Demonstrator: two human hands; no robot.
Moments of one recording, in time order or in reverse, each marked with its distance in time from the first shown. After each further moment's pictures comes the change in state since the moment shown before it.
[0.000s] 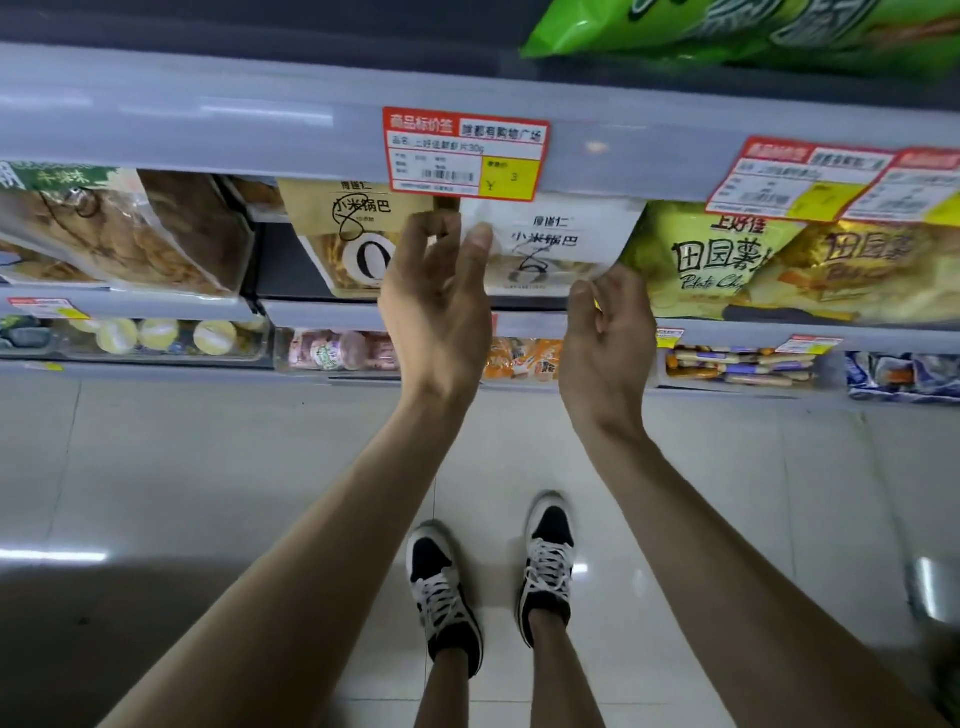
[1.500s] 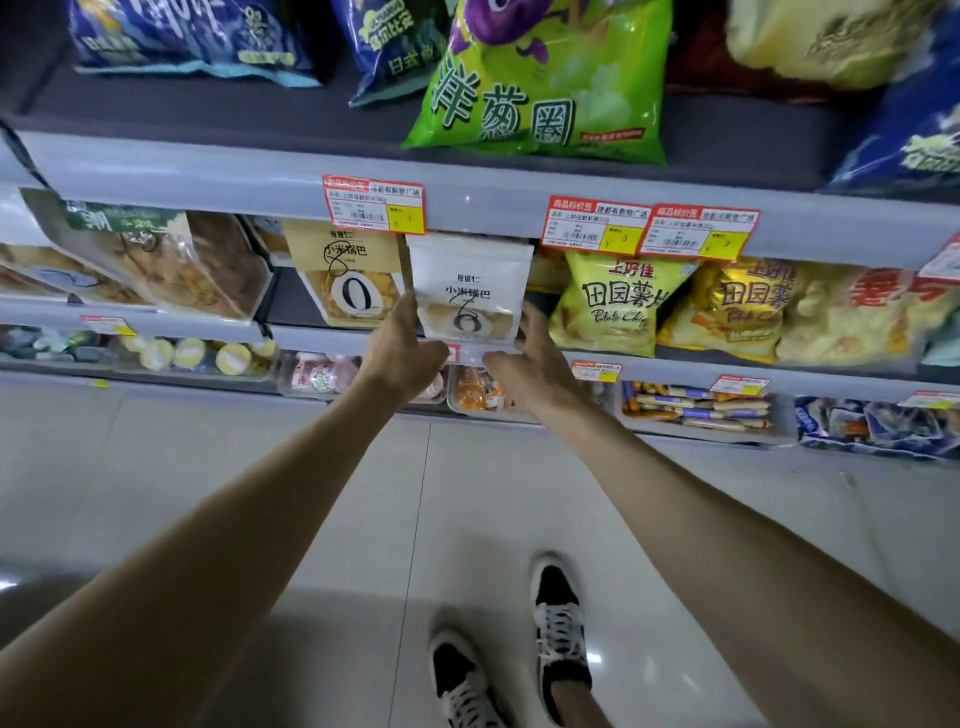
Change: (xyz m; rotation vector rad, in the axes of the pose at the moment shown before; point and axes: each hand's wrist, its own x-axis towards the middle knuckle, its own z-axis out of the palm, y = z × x) left_hand -0.023 0.011 -0.010 0.567 -0.349 -0.211; right_hand 0.020 -0.007 -0.053 -0.193 -0.645 0.183
